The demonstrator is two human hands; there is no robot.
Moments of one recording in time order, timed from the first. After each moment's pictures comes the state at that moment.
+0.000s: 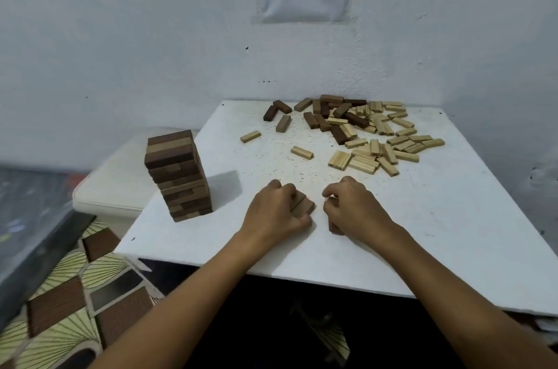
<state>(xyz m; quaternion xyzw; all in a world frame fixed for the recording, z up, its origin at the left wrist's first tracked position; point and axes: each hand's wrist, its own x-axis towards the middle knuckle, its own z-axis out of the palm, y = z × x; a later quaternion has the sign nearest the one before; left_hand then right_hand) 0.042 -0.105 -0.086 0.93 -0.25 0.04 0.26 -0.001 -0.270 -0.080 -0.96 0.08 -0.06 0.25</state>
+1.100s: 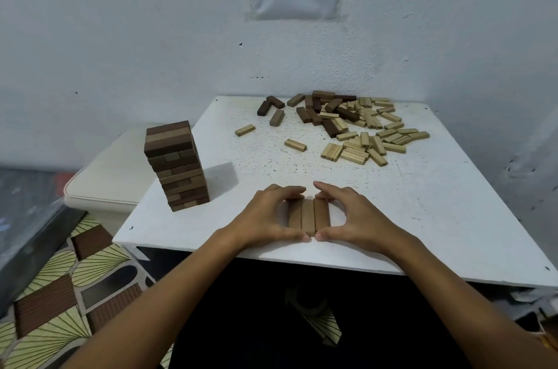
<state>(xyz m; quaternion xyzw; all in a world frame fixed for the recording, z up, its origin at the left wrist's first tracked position) 0.036 -0.075 -0.092 0.86 -0.37 -0.11 0.33 -0.045 -0.278 -0.087 -0.92 -0.01 0.02 0.39</state>
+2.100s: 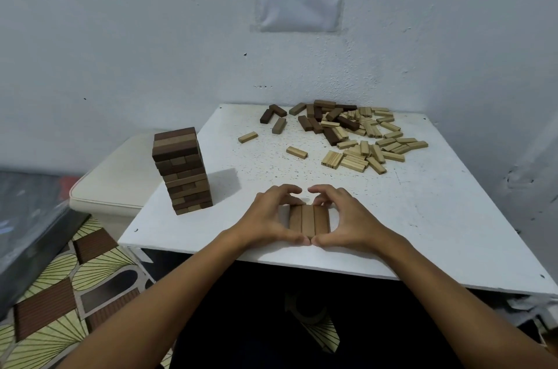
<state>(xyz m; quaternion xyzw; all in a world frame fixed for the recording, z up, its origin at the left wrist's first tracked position) 0.039 -0.077 -0.093 0.86 -0.32 -0.13 0.38 -0.032 -0.279 -0.100 -0.91 -0.04 0.00 0.41</state>
